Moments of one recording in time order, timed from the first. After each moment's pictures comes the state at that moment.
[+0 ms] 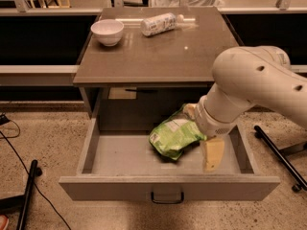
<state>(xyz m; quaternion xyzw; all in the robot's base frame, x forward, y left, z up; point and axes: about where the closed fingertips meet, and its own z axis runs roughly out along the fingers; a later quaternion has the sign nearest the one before) 0.458 -0.121 0.756 -0.76 0.64 0.03 0.12</state>
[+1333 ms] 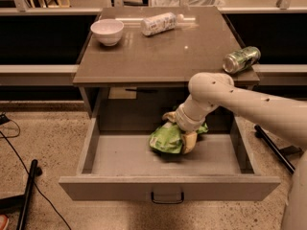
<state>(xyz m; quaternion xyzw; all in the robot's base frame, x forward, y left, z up) 0.587 -0.091 0.600 -0.85 0.50 0.07 0.16</state>
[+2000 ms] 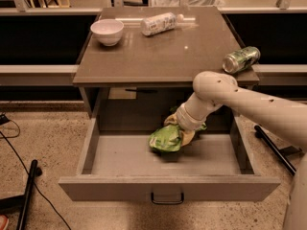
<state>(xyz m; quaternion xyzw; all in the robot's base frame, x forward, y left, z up) 0.588 -0.085 0.602 -0.85 0.49 0.09 0.18</state>
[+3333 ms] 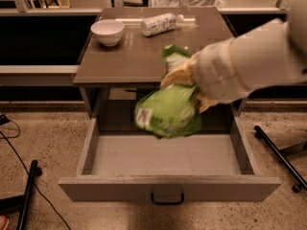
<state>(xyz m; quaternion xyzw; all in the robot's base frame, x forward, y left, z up) 0.448 -0.046 0.940 -0.86 0.30 -0.08 0.39</state>
